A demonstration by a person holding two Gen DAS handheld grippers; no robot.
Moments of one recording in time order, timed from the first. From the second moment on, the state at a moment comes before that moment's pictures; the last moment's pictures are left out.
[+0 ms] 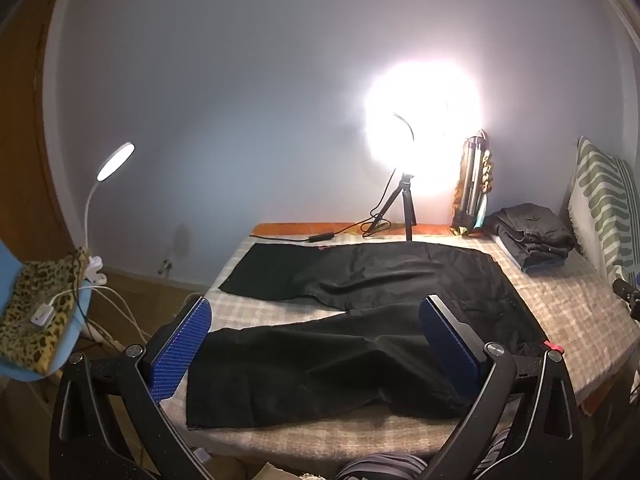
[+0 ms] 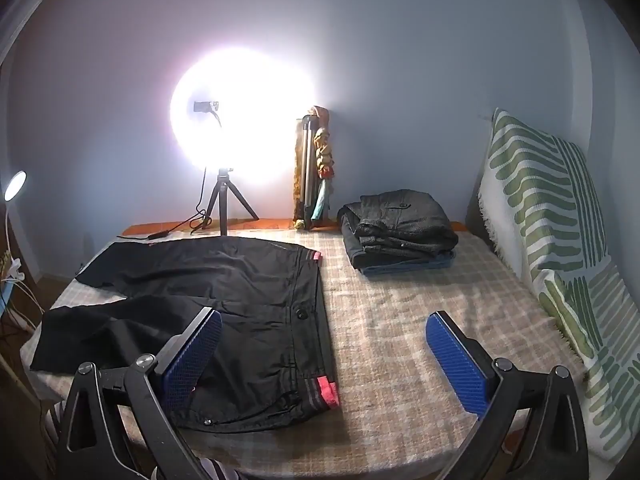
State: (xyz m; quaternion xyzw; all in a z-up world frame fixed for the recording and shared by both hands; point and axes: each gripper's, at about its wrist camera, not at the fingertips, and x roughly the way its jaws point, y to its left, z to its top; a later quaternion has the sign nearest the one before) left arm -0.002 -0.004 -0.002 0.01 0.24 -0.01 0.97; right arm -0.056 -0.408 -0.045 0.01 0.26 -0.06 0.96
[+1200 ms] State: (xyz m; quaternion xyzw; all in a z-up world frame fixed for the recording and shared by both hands) left arm -0.001 -0.007 -0.008 0.02 0.24 -0.01 0.97; right arm -0.051 -0.409 -0.047 0.01 0.27 -0.06 0.96
